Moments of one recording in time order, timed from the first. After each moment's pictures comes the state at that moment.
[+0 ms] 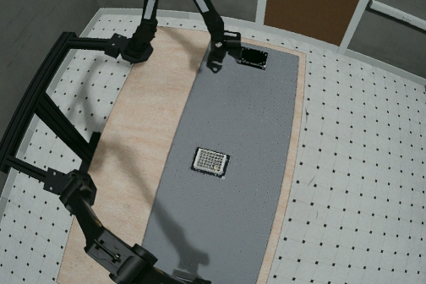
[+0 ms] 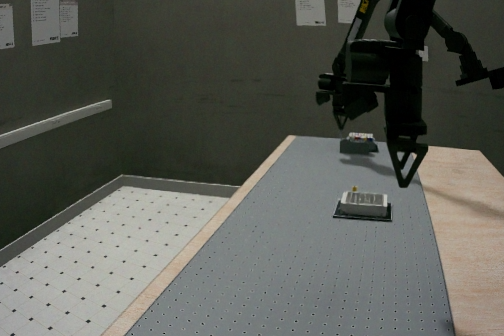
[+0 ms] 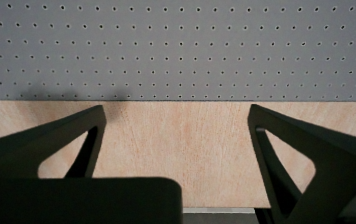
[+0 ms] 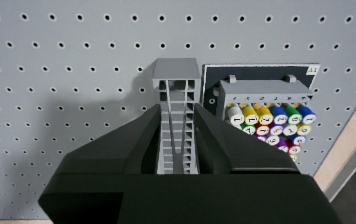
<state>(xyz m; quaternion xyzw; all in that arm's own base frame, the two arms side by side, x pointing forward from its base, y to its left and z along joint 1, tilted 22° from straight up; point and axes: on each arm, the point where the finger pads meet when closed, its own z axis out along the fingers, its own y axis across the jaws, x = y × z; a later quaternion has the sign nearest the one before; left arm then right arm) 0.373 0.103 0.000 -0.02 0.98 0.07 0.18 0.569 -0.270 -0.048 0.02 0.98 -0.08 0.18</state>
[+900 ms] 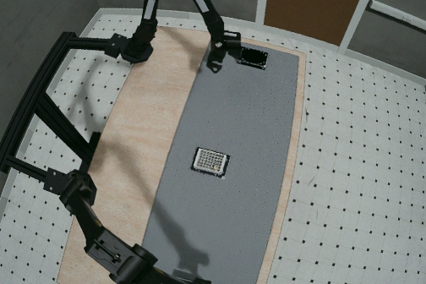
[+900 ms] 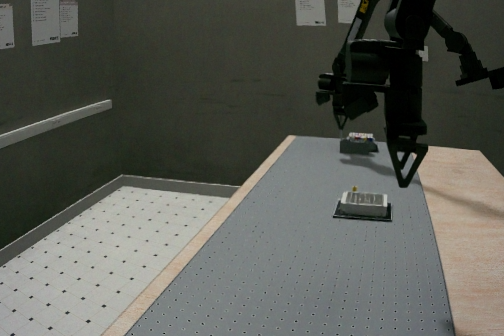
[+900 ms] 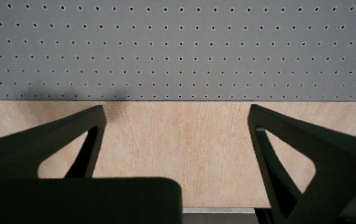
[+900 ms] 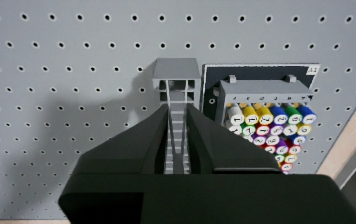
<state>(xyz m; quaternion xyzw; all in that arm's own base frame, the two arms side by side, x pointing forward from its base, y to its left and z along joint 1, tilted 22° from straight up) 0.373 0.103 0.000 -0.02 0.98 0.07 0.18 0.569 -0.270 -0.048 0.02 0.98 -0.08 0.18</state>
